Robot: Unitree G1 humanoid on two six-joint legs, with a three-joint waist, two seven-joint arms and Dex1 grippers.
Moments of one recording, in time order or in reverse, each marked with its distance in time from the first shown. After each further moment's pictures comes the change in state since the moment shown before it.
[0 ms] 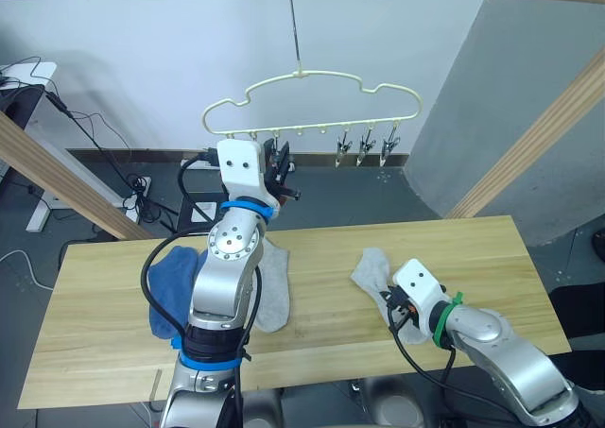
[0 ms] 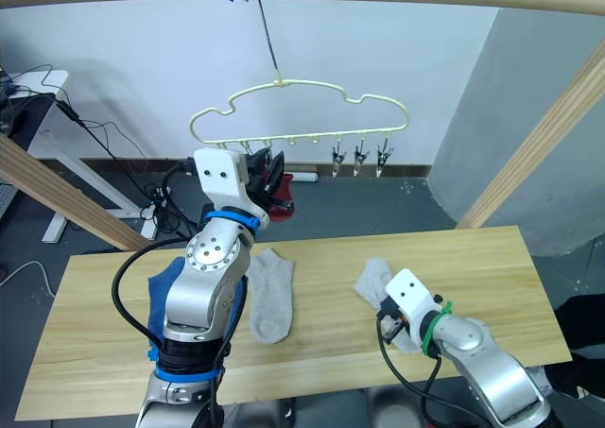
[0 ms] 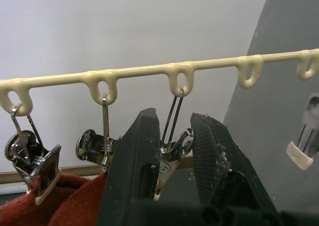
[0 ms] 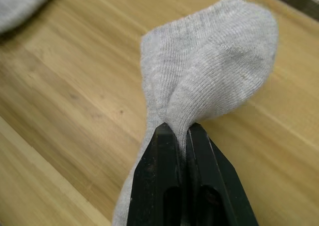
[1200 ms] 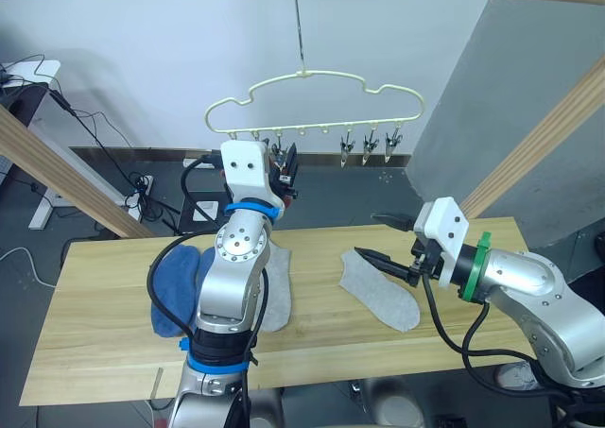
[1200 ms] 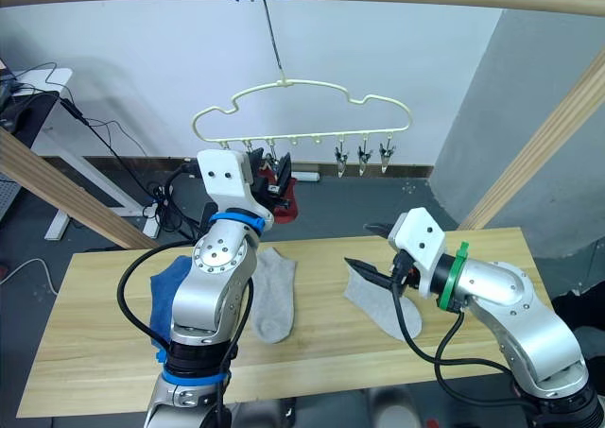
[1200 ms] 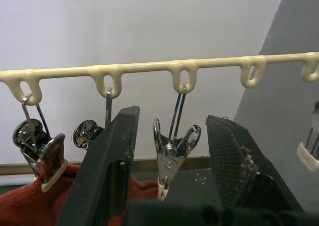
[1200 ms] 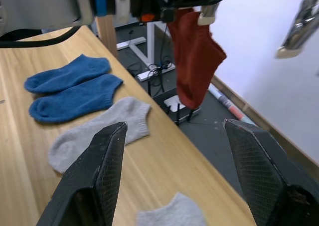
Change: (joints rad) left arm 0.010 -0.057 -0.026 -0.053 0.044 0.056 0.062; right arm -0.232 -0.092 -0.240 -0.170 0.308 -0.115 0.258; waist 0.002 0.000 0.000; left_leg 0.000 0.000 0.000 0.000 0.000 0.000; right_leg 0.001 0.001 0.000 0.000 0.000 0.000
